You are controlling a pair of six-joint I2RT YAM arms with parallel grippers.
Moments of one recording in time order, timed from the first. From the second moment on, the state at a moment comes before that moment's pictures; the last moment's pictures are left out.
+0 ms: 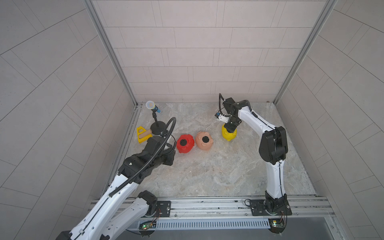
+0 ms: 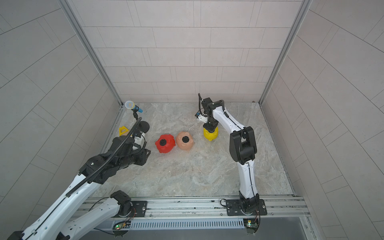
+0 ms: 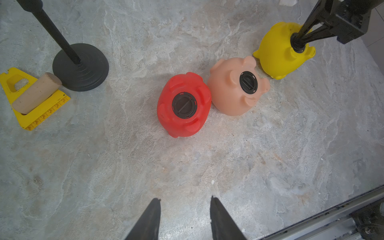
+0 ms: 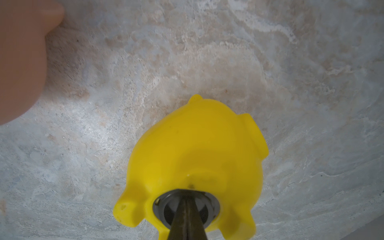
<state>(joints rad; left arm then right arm) -0.52 0.79 0.93 -0.95 -0.07 -0.30 0.34 2.11 1.93 -1.19 0.07 -0.56</state>
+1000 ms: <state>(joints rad) -0.52 0.76 0.93 -0.95 -0.07 -0.30 0.33 2.15 1.99 -1.20 0.04 -0.66</state>
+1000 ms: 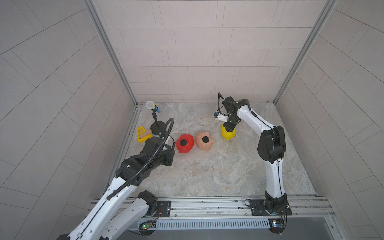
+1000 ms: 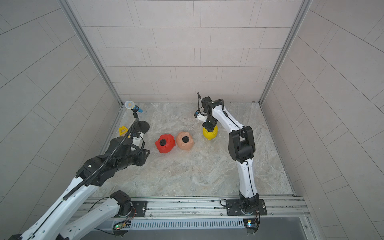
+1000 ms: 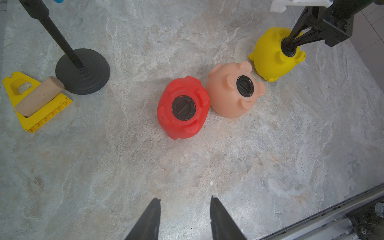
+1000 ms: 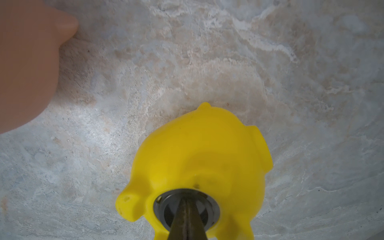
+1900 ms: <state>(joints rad) -0.52 0.77 0.93 -0.95 -0.07 -0.30 0.31 2.13 1.93 -1.15 0.01 -0.83</state>
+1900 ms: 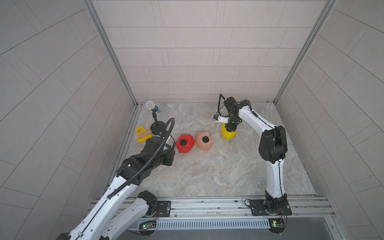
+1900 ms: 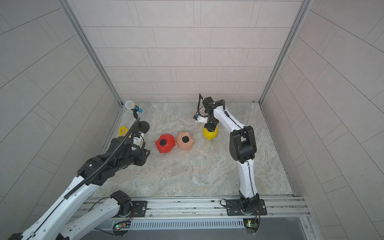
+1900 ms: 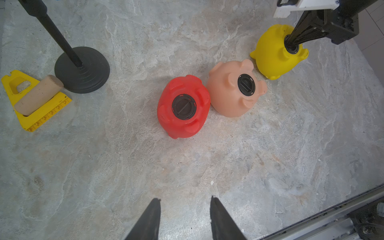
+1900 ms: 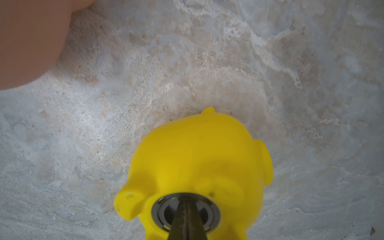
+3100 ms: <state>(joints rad) -0.39 1.84 1.42 -0.26 0.49 -0.59 0.27 2.06 1.80 -1.00 -0.11 -0.50</state>
